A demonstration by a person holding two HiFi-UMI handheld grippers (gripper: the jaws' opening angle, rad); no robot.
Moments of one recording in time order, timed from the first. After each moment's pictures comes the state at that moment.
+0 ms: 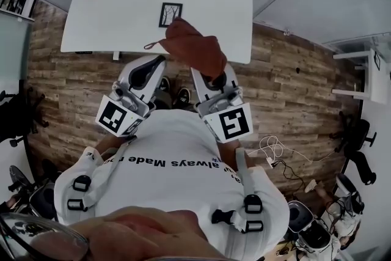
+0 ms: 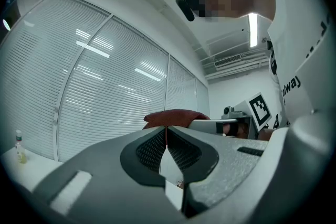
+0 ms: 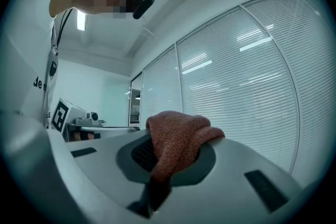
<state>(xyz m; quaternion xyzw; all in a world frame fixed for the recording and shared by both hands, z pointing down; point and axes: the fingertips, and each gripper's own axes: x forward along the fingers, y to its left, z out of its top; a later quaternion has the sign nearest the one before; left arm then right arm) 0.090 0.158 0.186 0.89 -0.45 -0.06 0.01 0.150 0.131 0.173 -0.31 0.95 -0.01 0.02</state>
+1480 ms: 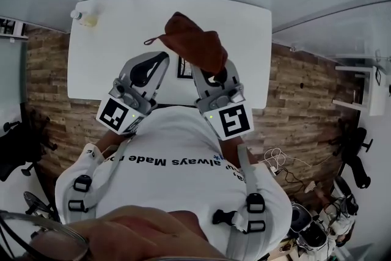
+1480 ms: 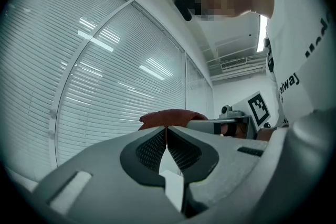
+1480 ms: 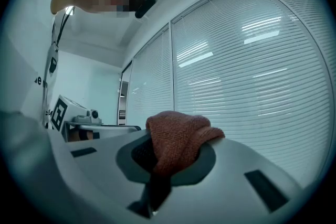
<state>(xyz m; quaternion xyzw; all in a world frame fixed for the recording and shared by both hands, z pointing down) -0.059 -0.050 0.198 0.90 -0.43 -0.07 0.02 -0.008 -0.075 0.186 -0.32 0.95 -0.01 -0.01</state>
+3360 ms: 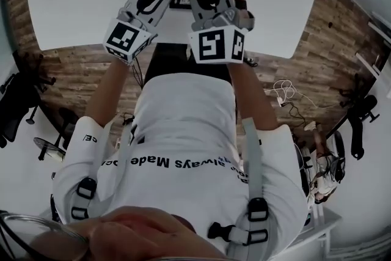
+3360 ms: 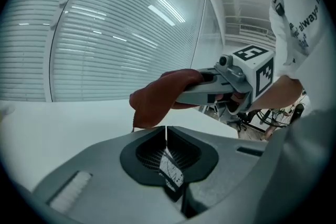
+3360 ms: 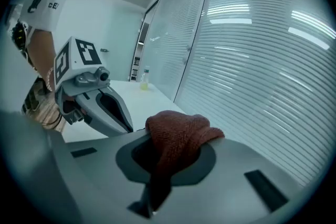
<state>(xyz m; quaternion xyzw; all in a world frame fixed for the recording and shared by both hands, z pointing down) -0.028 -0.069 0.506 0.88 -0.41 0.15 0.21 -0.006 -0.109 0.462 -0.25 0.92 0.07 -0.29</state>
